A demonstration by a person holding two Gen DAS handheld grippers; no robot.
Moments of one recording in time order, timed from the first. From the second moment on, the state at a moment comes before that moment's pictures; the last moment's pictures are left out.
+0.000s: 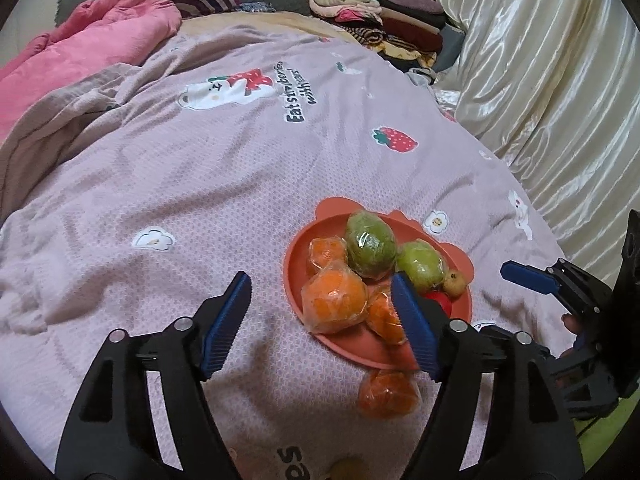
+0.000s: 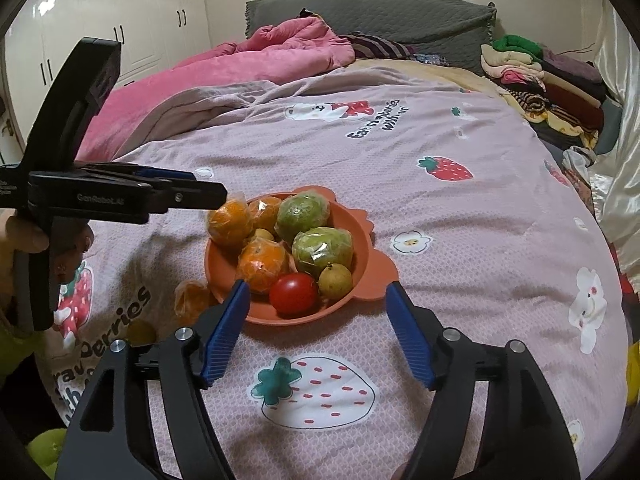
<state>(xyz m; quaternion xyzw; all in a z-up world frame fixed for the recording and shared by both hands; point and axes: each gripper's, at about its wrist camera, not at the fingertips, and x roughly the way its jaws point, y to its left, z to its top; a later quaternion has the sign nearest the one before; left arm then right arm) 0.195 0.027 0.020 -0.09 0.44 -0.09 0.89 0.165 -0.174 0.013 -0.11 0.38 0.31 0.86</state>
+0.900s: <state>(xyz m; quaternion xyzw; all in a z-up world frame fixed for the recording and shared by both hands) 0.155 0.045 0.041 -0.09 0.41 -0.05 0.91 0.147 -0.183 0.035 -0.11 0.36 0.29 0.88</state>
